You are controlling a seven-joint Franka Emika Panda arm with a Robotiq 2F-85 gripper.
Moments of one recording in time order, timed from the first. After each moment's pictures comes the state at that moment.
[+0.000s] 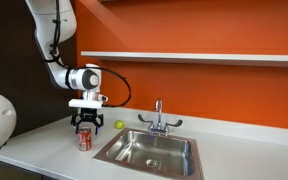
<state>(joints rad) 0.07 0.11 0.09 -2.43 0.00 2.38 -0.31</state>
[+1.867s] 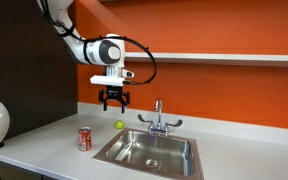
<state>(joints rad) -0.04 -0.17 -0.09 -2.43 0.00 2.30 -0.26</state>
